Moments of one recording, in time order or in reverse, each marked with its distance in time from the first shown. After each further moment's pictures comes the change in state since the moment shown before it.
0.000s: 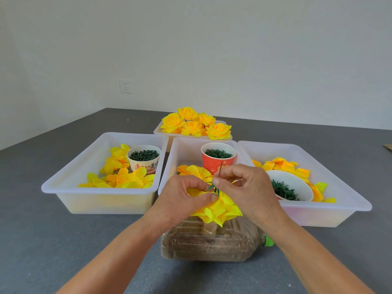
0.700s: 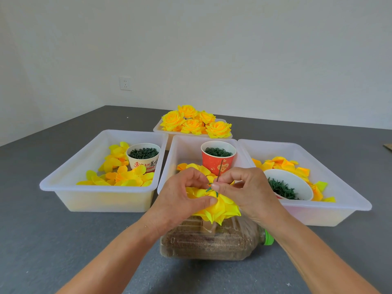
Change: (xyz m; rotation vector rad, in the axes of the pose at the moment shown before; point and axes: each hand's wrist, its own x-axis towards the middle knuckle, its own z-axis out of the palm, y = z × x) left_hand -0.003 -0.005 -0.003 0.064 0.027 0.012; right_hand 0.001 0.008 -0.002 0.028 -0.091 0.066
